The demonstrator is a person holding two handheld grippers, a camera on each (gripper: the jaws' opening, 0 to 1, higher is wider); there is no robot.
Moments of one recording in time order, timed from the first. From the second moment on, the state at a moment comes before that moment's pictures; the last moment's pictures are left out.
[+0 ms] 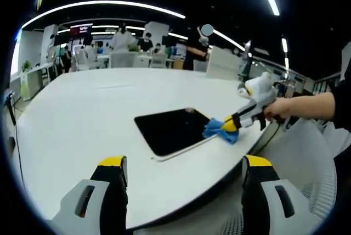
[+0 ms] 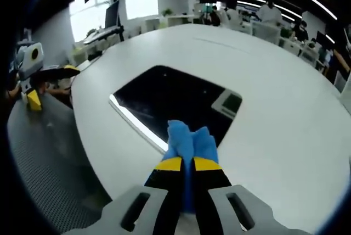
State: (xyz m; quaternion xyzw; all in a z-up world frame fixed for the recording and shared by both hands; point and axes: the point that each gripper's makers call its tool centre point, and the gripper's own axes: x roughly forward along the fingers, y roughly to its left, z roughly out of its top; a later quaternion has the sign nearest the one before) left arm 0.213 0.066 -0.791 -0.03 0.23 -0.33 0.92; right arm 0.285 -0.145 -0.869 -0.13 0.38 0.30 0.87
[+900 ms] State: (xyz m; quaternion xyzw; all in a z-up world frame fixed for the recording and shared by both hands) left arm 0.215 0.068 -0.789 -0.03 0.22 -0.33 0.92; right arm 0.323 -0.137 -0.869 -0.13 0.37 0.28 0.88
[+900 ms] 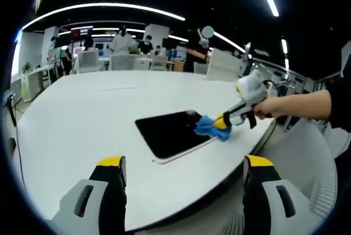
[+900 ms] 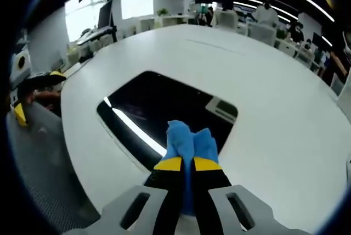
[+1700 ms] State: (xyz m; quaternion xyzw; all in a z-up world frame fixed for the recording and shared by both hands) left arm 0.214 0.068 -0.791 -0.03 0.22 -0.32 0.92; right arm 0.362 -0.135 -0.868 -0.12 0.36 0.26 0.89
